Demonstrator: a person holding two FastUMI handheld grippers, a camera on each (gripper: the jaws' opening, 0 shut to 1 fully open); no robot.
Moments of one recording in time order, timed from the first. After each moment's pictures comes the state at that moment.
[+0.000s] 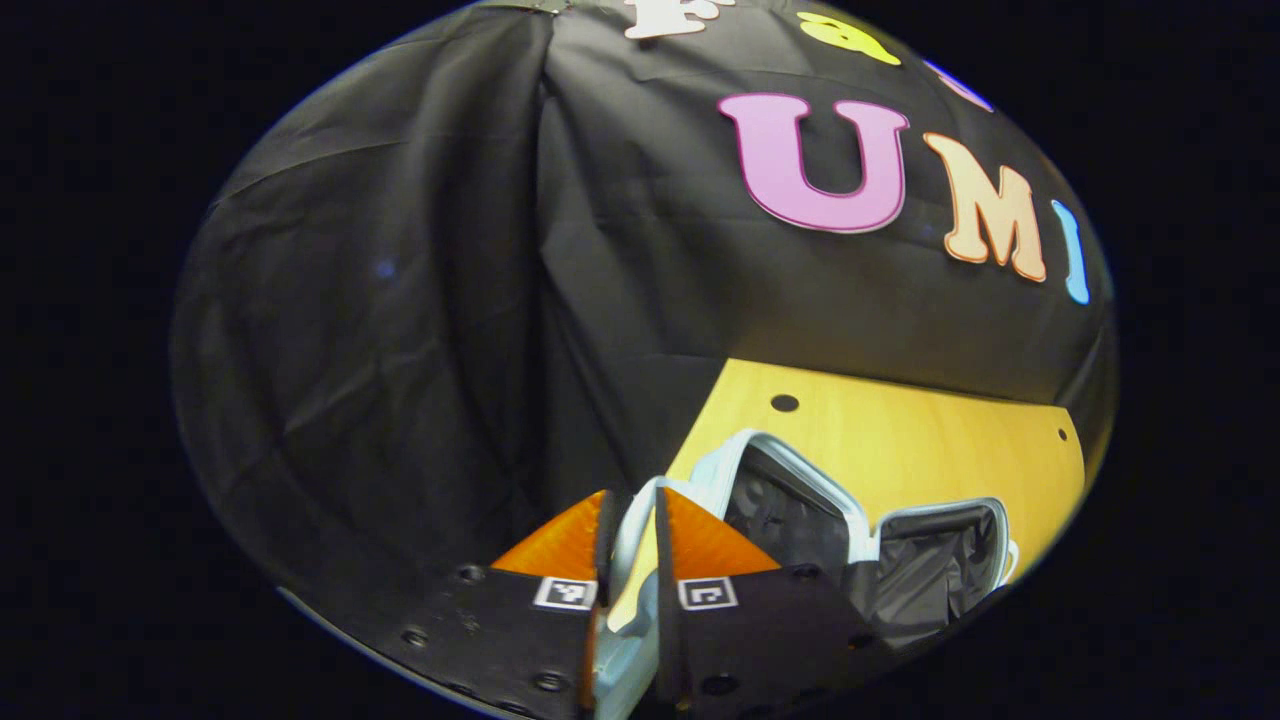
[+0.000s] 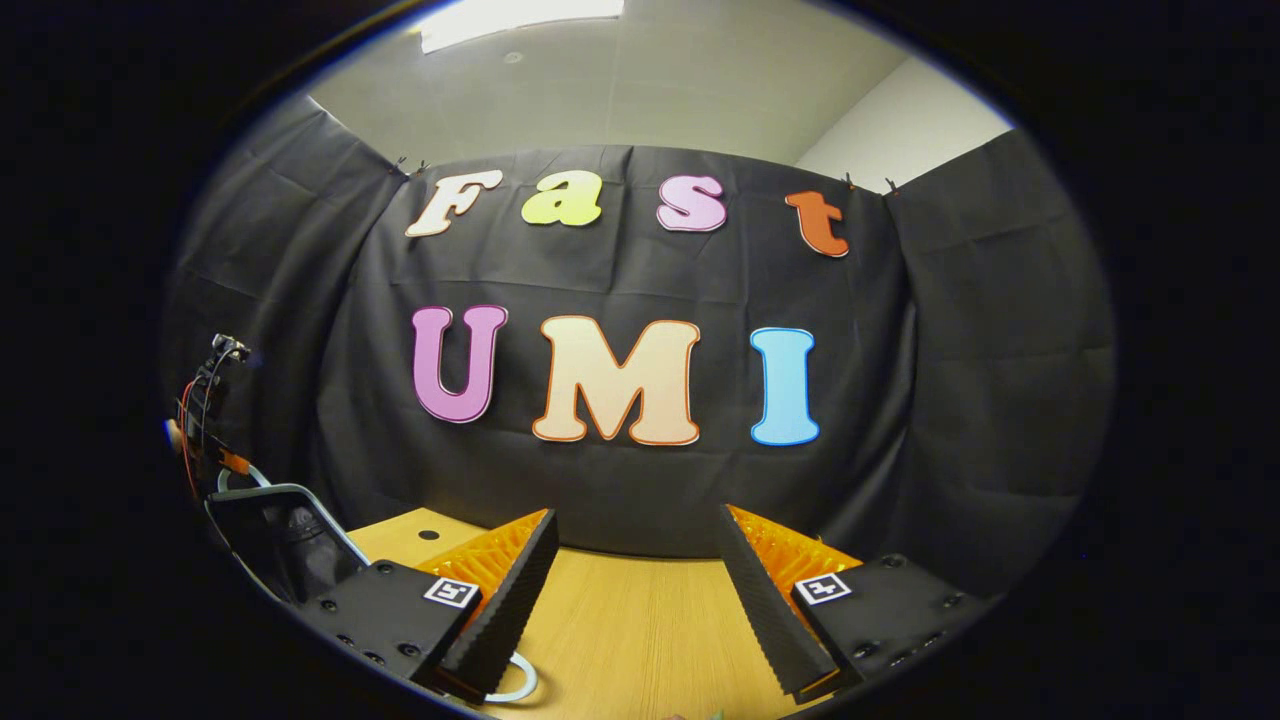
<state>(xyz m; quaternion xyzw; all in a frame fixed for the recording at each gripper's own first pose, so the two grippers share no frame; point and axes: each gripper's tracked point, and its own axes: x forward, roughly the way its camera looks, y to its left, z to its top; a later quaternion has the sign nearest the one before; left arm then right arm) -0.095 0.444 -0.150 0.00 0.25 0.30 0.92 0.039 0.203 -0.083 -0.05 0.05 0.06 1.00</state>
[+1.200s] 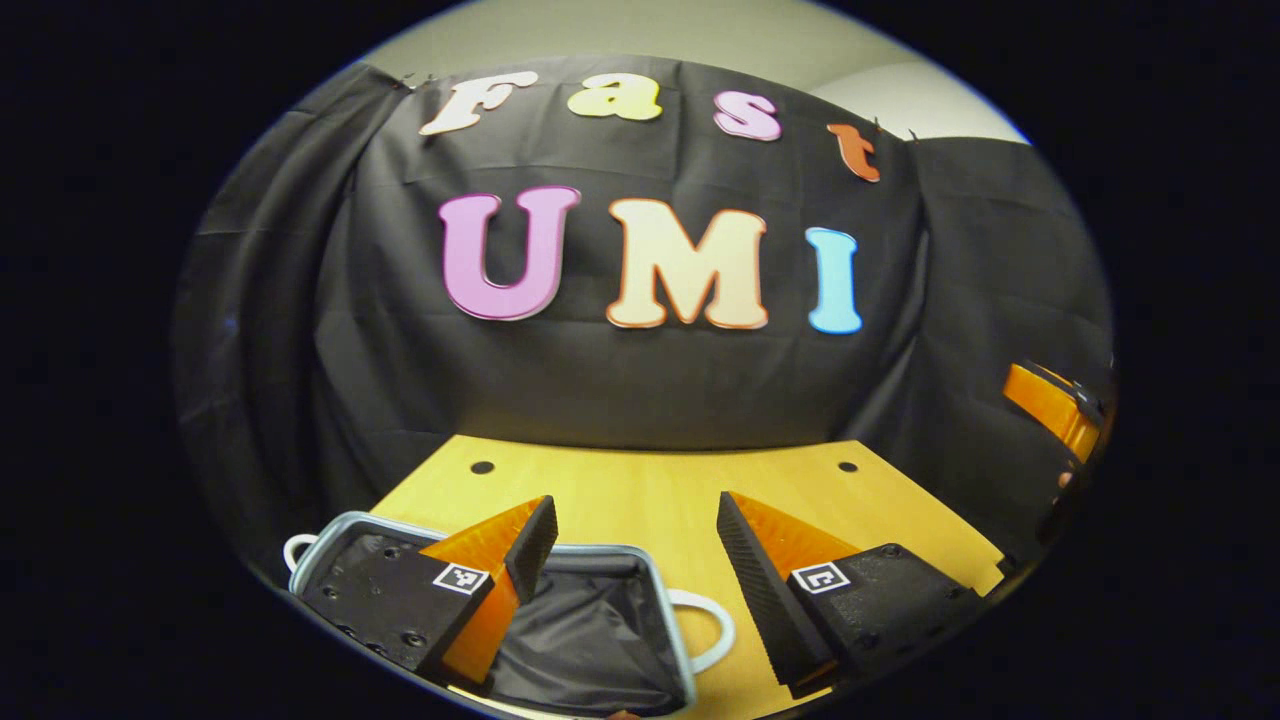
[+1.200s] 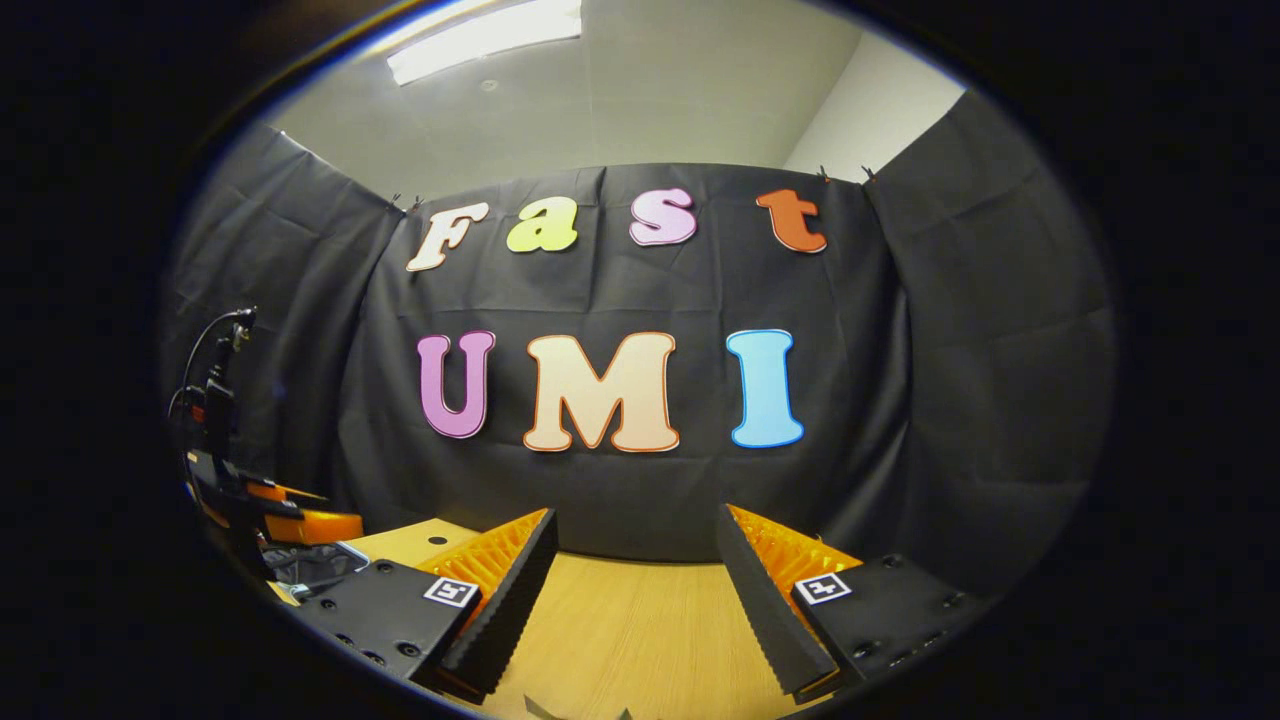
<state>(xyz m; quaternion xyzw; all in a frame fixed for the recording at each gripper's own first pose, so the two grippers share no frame) -0.026 0.029 -0.148 0.00 0.15 0.02 0.99 0.022 0.085 -0.082 0.00 0.03 0.10 0.99</state>
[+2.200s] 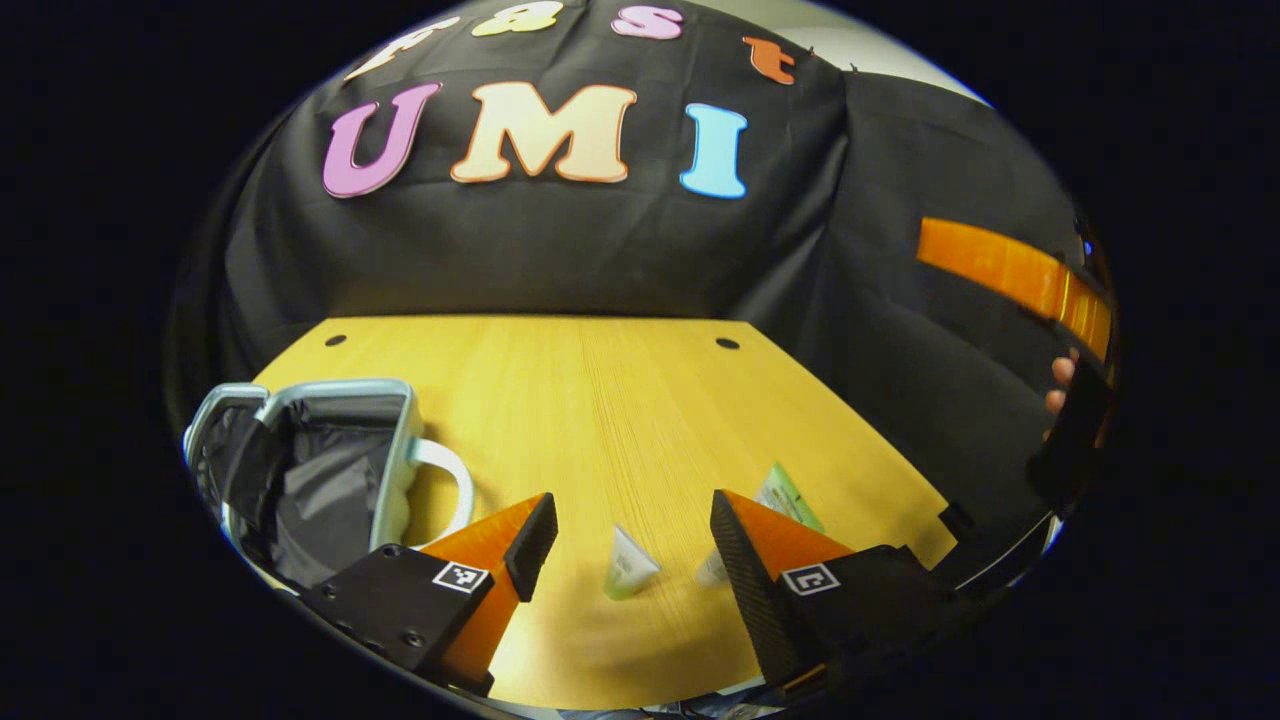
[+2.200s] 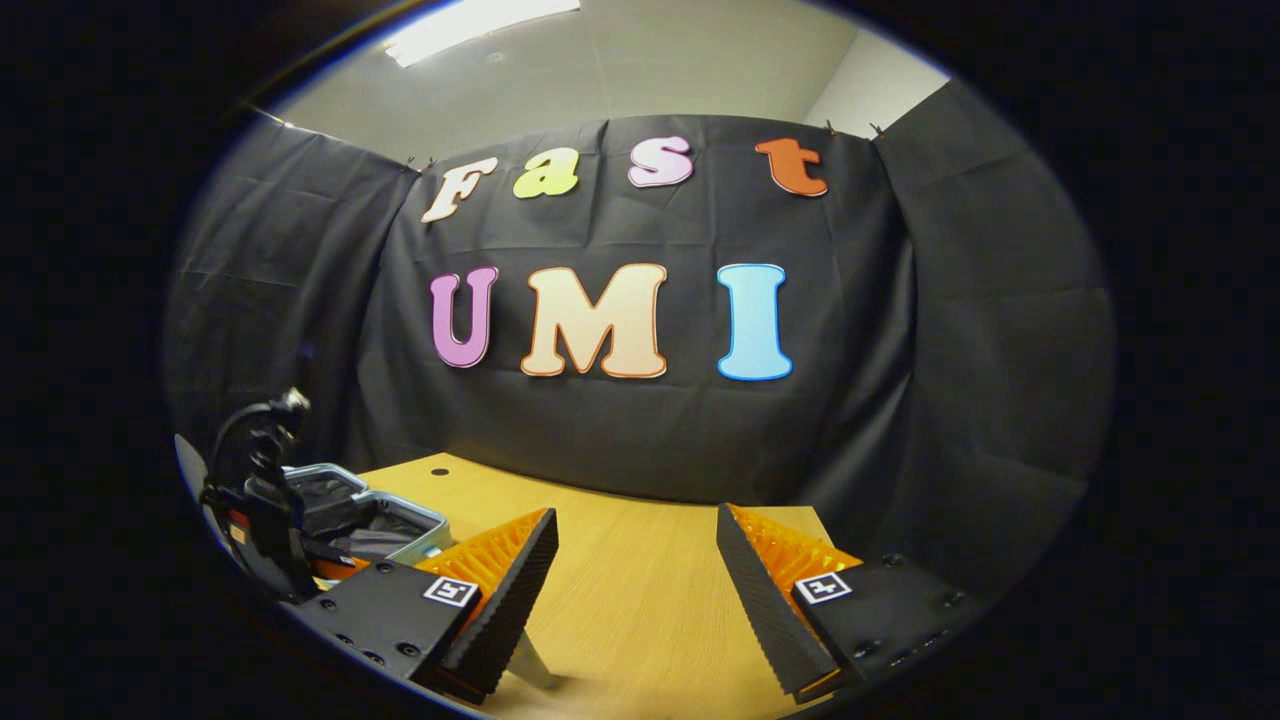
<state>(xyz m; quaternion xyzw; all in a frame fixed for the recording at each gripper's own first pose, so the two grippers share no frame) -0.060 -0.170 -0.329 -0.04 0.29 -0.07 0.95 -0.003 0.005 -0.159 -0.03 0.11 0.15 0.98</state>
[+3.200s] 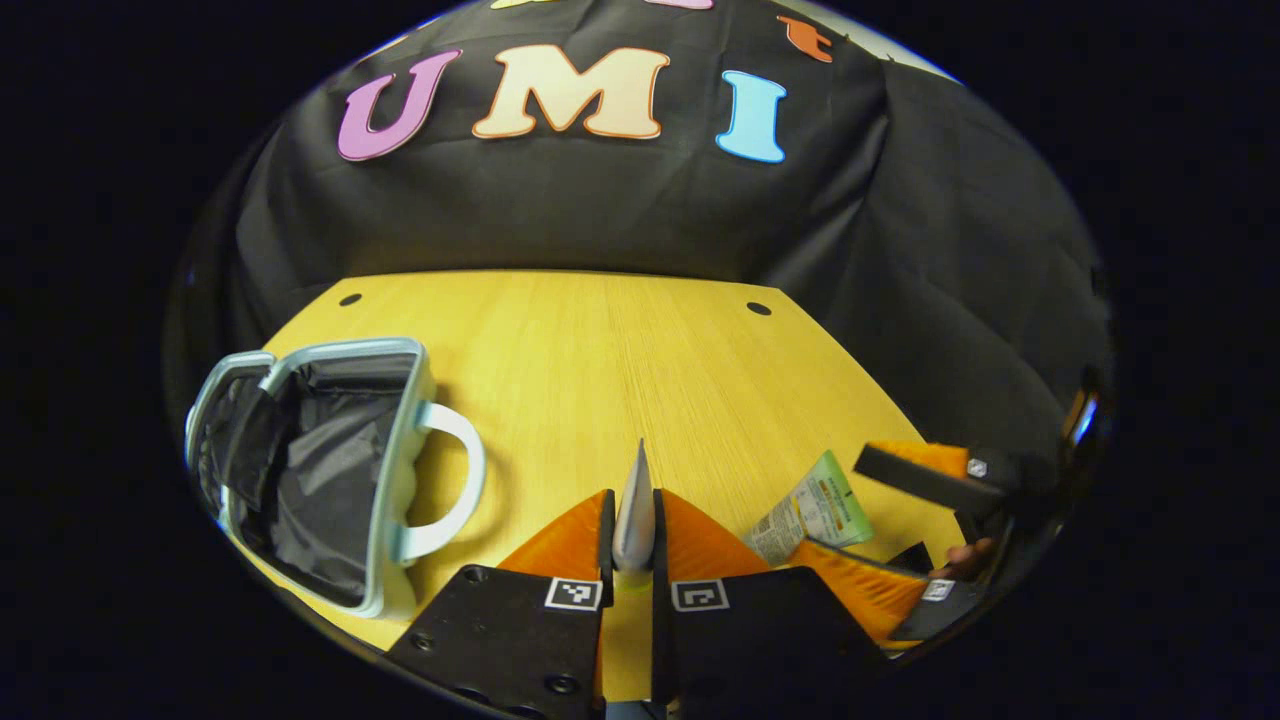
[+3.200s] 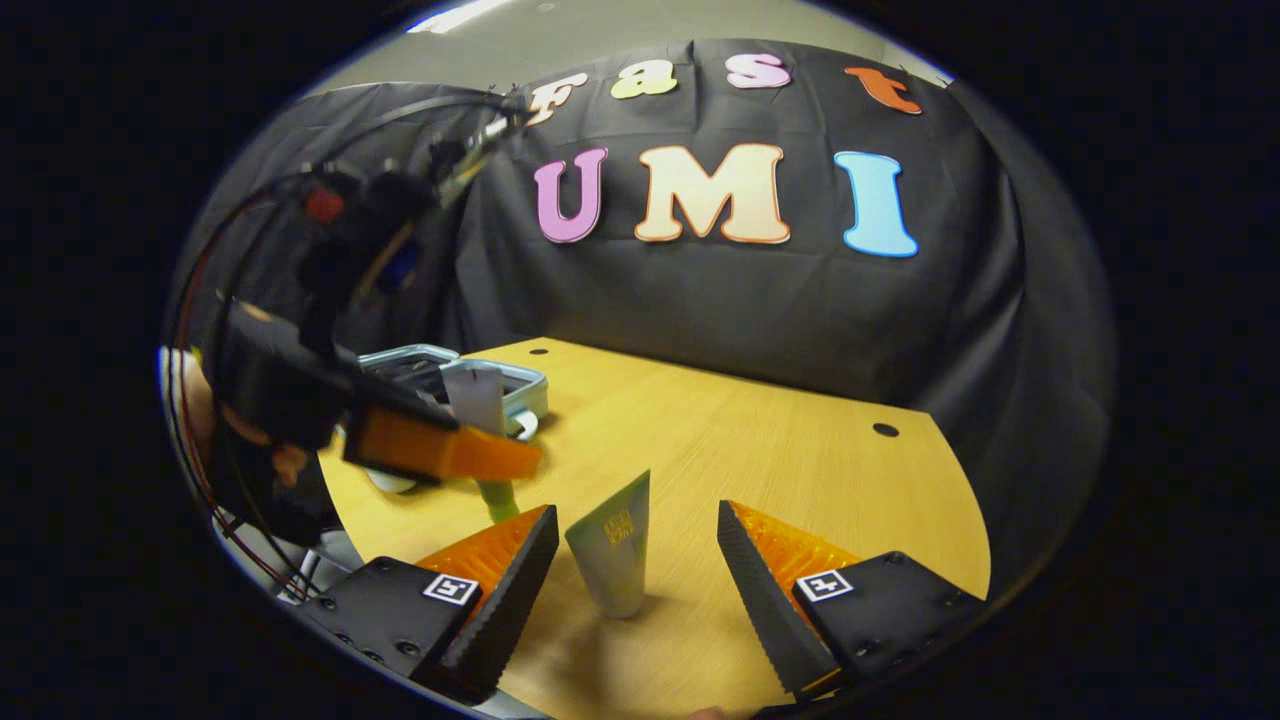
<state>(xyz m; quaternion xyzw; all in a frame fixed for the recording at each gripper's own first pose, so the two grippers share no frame) -0.055 -0.145 -0.313 -0.04 0.34 -0.03 0.94 -0.077 0.077 -0.352 -0.06 0.25 0.27 0.93</state>
